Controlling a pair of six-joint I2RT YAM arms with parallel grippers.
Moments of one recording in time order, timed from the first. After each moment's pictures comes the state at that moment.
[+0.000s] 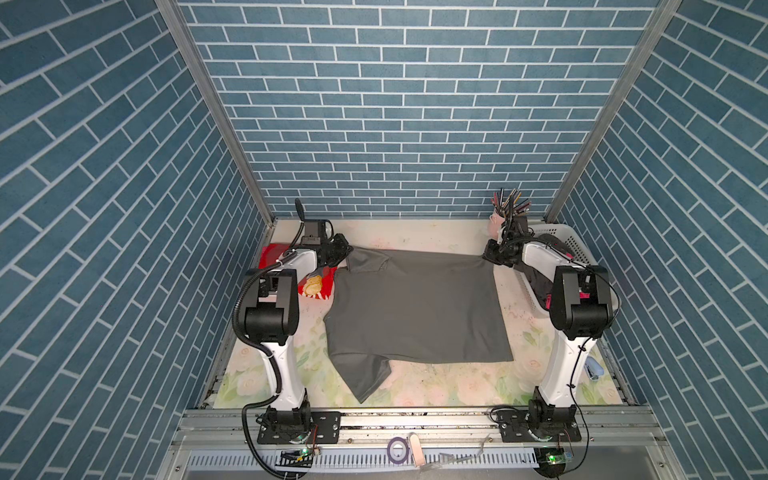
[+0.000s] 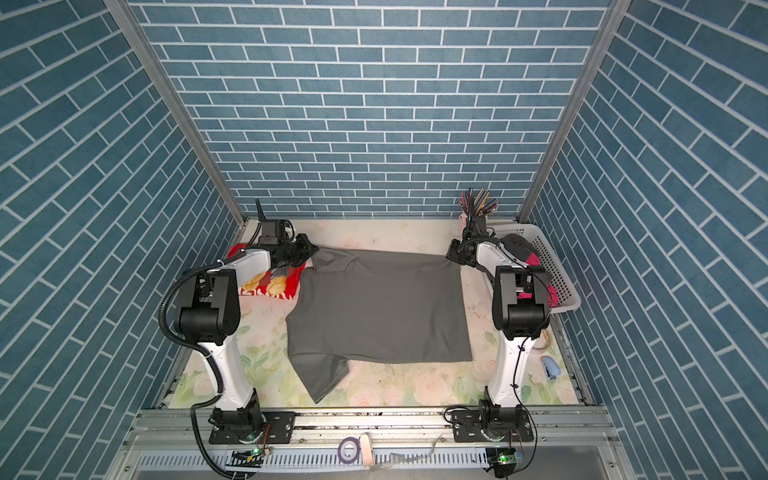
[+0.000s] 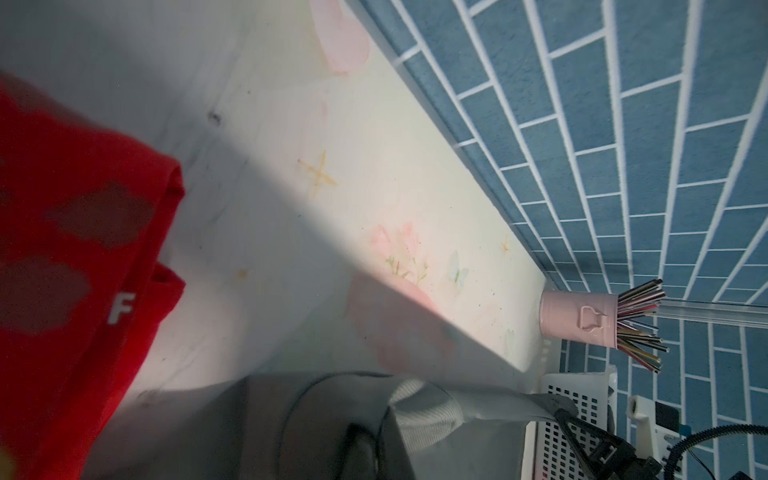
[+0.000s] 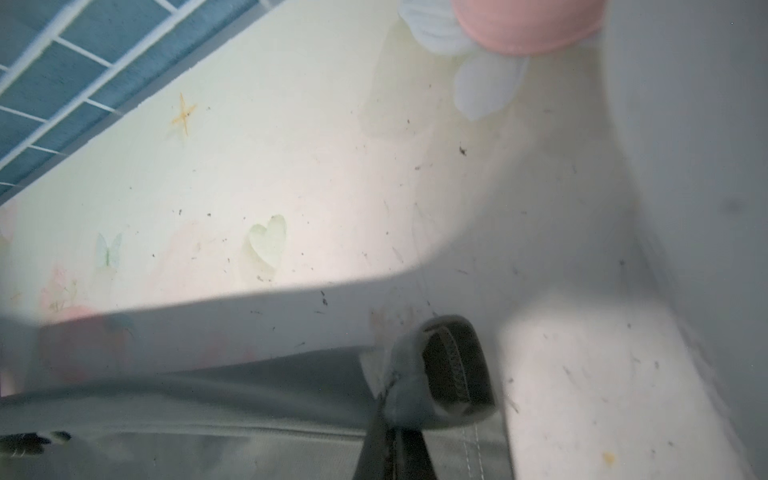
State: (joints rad) left arm -0.03 1.99 1.34 -0.12 0.47 -0.78; right arm 0.10 2.01 1.45 -0.40 -0.21 0.37
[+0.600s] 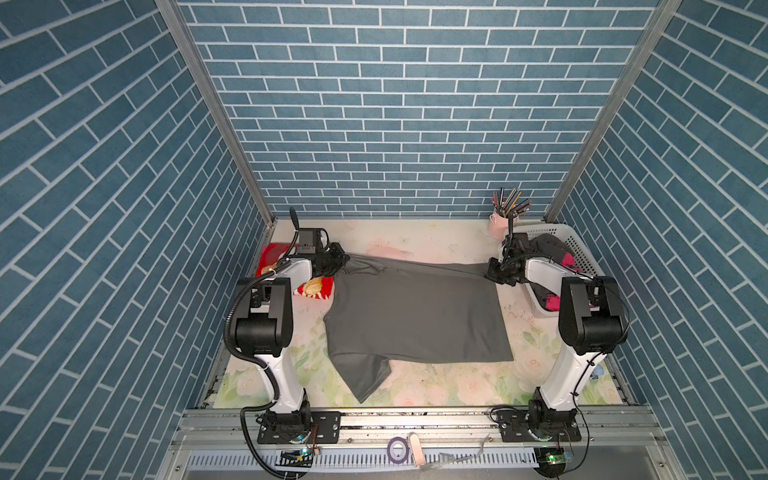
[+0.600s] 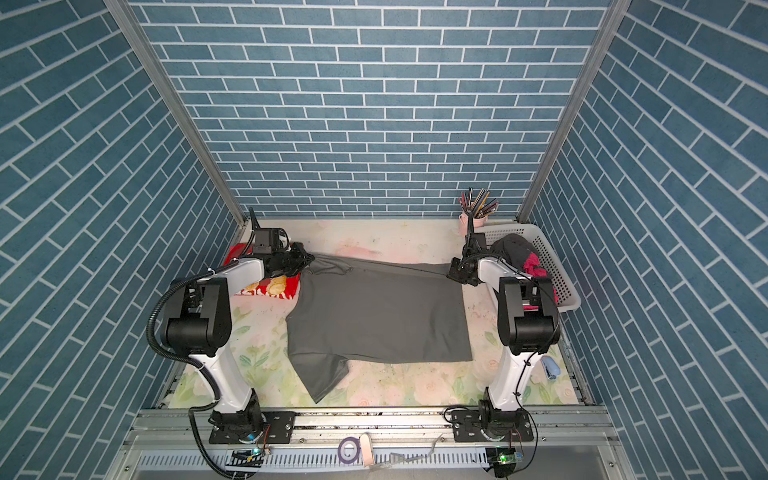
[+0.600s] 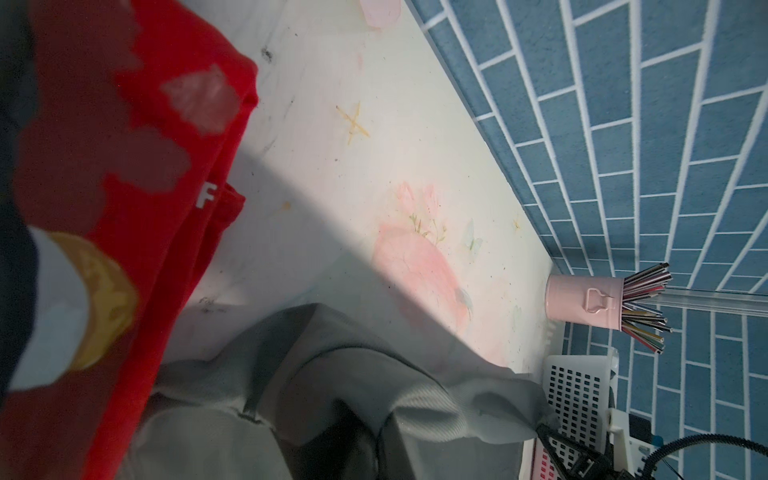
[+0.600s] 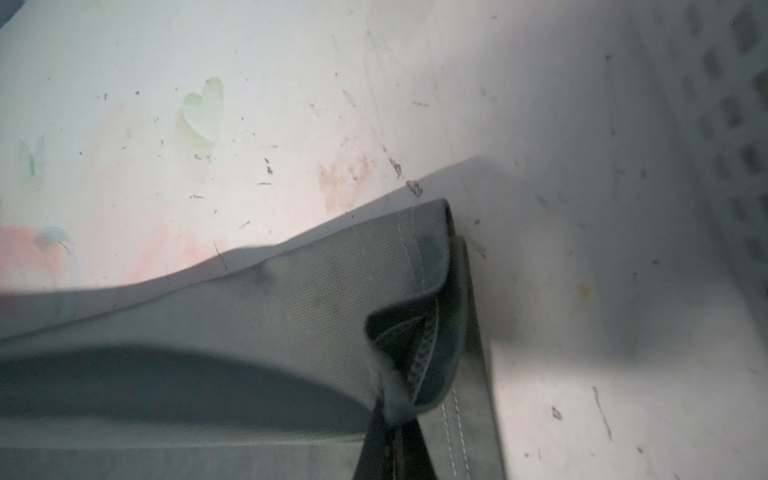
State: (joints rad) left arm -0.01 1.87 1.19 -0.11 0.49 -0.77; right arm 0.11 1.87 1.19 -0.36 -0.20 0.37
